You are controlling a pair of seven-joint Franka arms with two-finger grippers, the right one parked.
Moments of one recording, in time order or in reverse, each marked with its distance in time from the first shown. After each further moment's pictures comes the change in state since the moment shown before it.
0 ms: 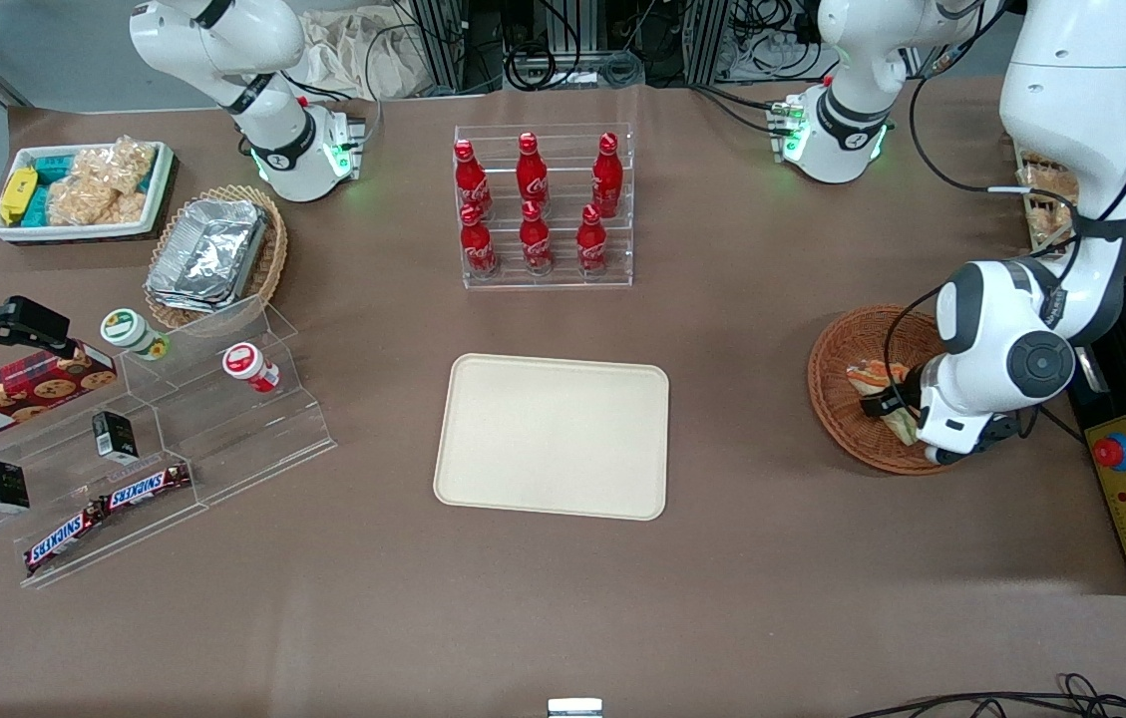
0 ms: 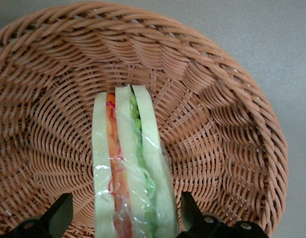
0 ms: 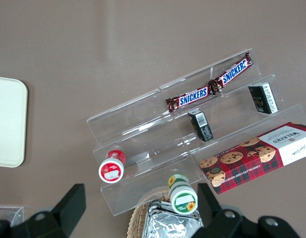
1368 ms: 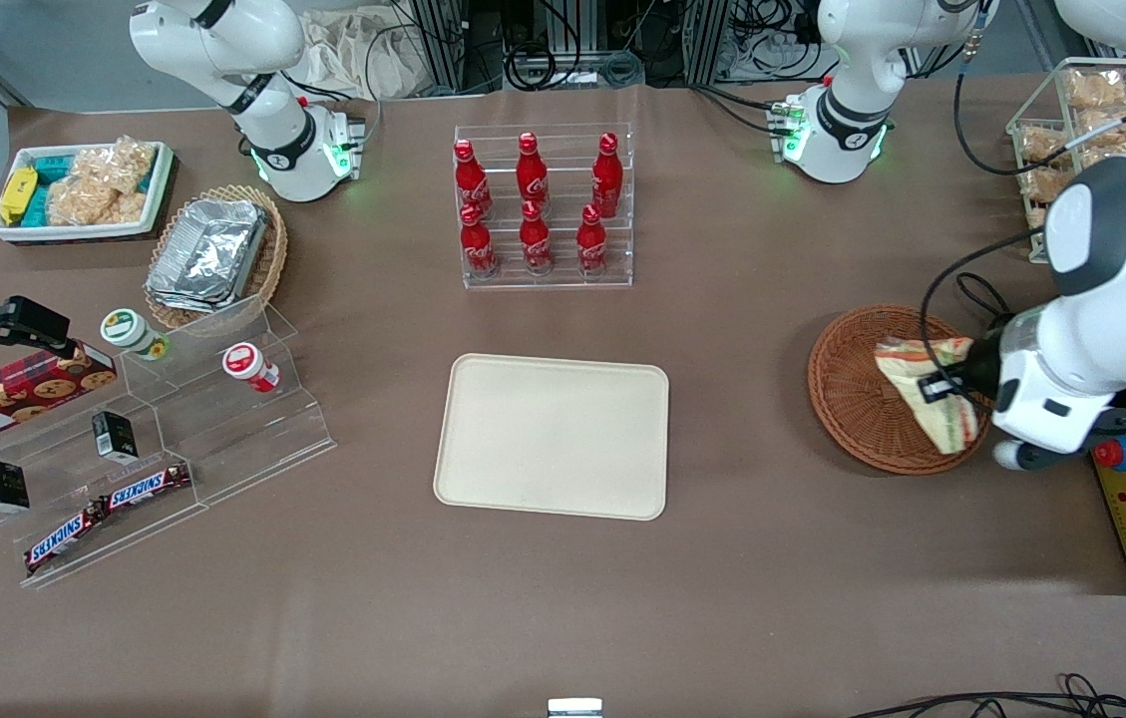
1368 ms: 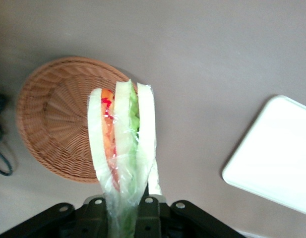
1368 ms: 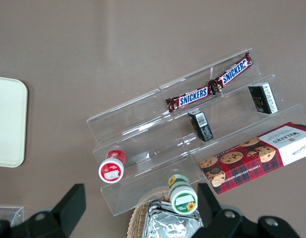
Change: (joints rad) arm -0.013 -0.096 -0.162 0.567 -0.096 -0.619 0.009
